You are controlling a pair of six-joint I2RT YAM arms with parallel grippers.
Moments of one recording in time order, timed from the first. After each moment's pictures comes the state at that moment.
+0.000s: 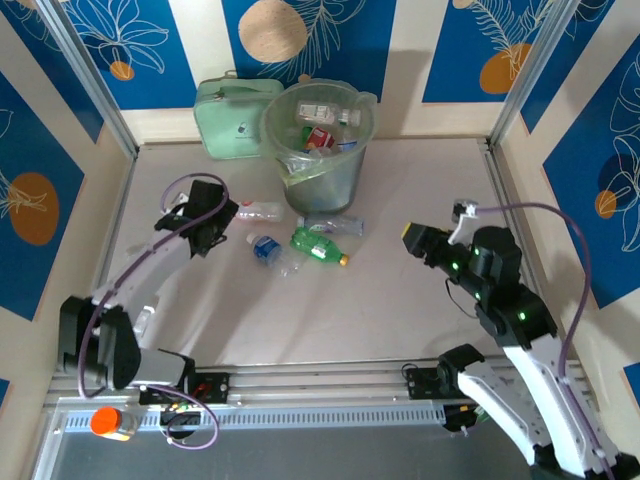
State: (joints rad) left arm -0.27 1.40 1.04 -0.57 -0.27 -1.20; right arm 0.37 0.57 0.88 -0.62 -0.11 0.60
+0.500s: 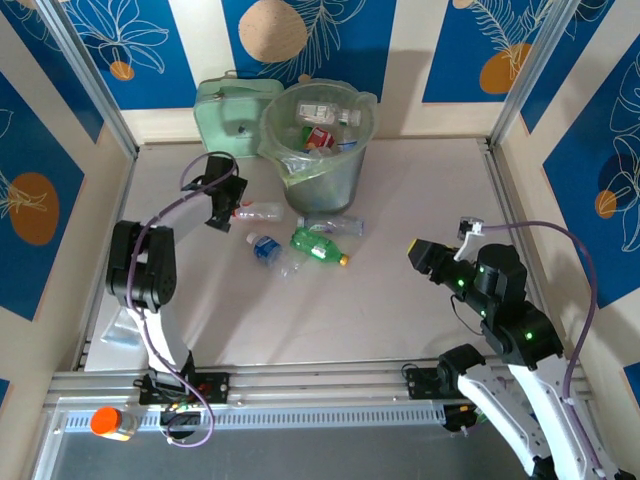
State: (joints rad) left arm -0.20 1.89 1.33 -0.39 -0.12 -1.36; right arm 0.37 0.50 0.84 -0.70 -0.11 0.64
